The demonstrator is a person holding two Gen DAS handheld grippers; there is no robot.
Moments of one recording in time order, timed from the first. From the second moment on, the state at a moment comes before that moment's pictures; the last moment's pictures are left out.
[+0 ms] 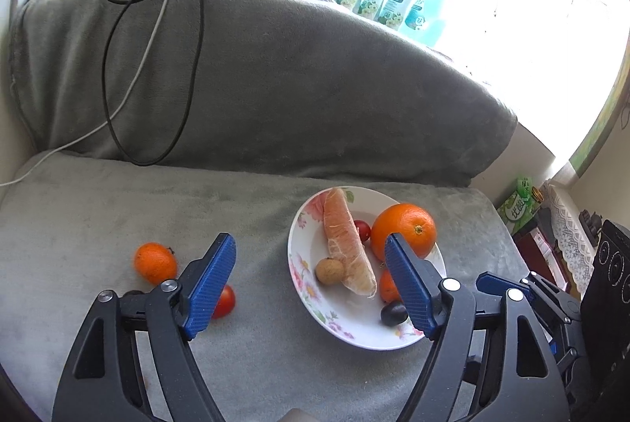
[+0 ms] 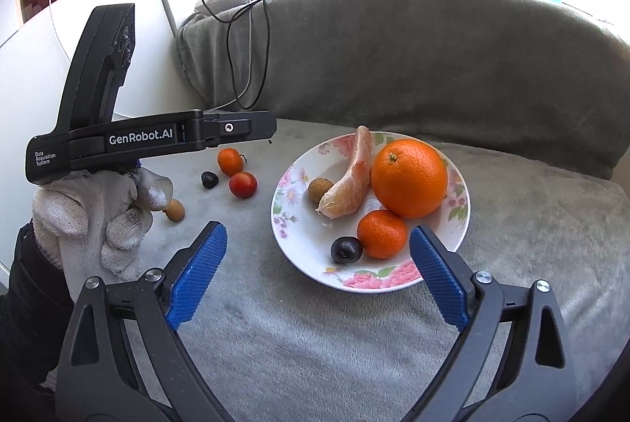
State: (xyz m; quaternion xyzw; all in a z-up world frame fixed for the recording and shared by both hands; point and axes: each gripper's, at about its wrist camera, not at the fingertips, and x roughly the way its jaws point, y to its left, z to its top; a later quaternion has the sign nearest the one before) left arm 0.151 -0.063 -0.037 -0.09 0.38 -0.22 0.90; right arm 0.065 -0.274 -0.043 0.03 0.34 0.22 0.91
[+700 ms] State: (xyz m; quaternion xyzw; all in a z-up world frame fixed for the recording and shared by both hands) left arm 0.105 0.045 -0.030 -0.11 0.34 -0.14 0.92; right arm 0.081 -0.243 -0.014 0.05 0.34 0.28 0.90
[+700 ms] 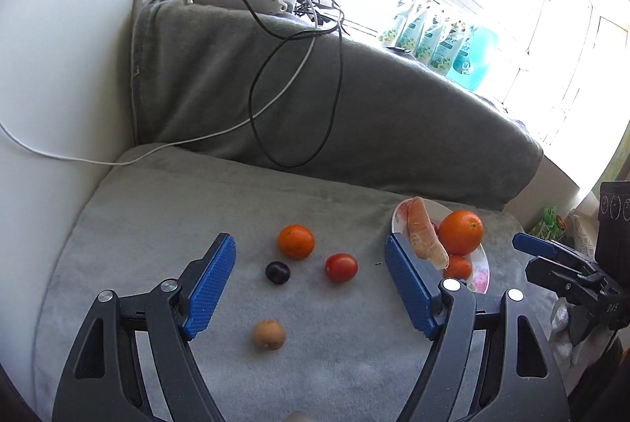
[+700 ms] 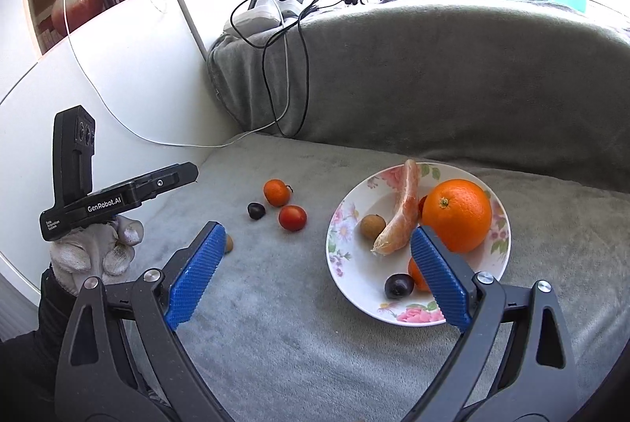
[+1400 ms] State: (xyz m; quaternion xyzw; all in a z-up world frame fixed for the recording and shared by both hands) left arm 0.083 0.048 -0.087 -0.07 0.38 -0.12 0.92; right arm 0.130 -0.151 -0.043 -0.06 0.38 0.30 0.87
